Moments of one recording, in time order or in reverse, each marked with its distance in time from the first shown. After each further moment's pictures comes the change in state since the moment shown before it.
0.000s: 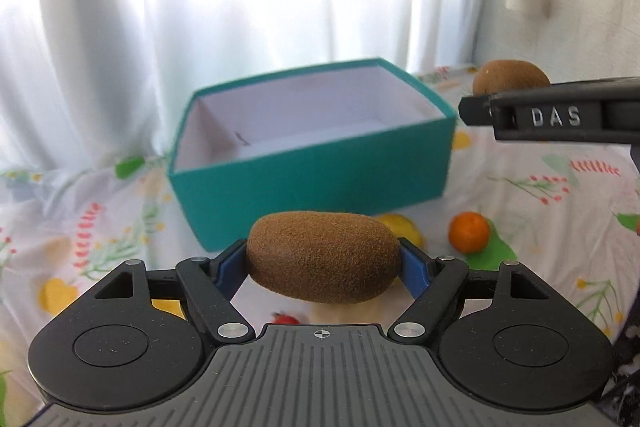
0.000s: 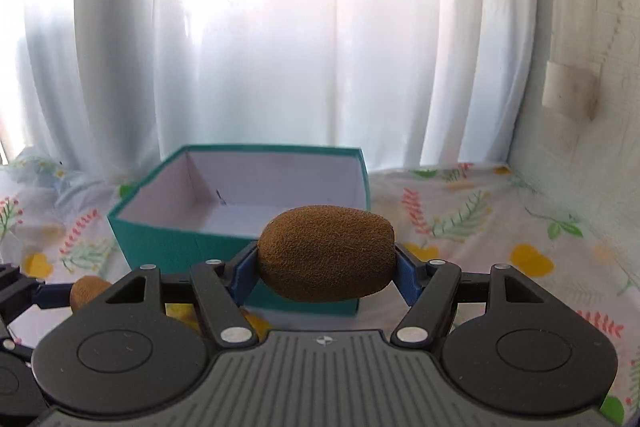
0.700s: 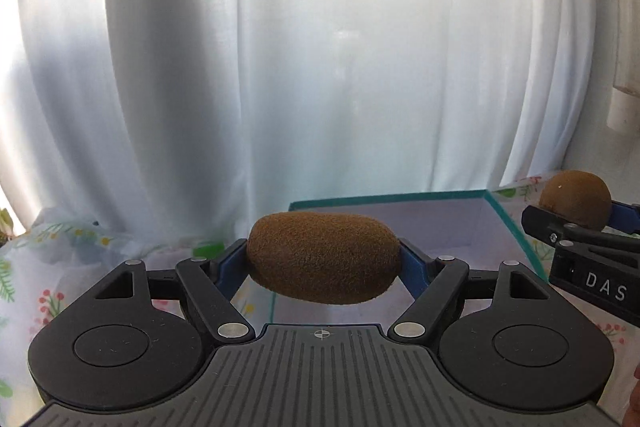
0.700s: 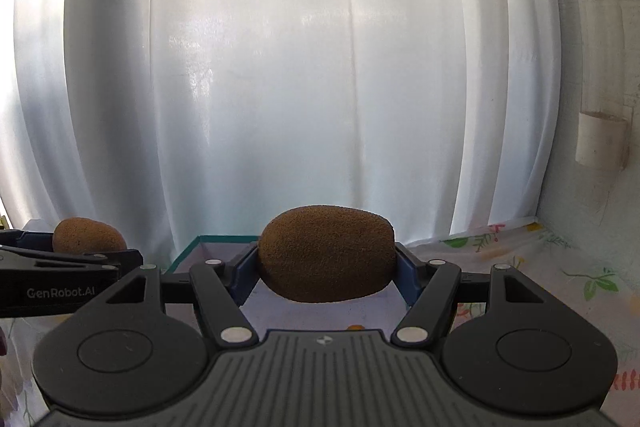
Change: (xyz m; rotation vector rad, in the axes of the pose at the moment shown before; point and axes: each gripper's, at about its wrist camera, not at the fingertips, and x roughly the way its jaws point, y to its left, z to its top) left arm 0.015 0.057 0.112 -0.151 -0.119 0.209; right arm 0.036 0.013 0.060 0.060 -0.121 0.054
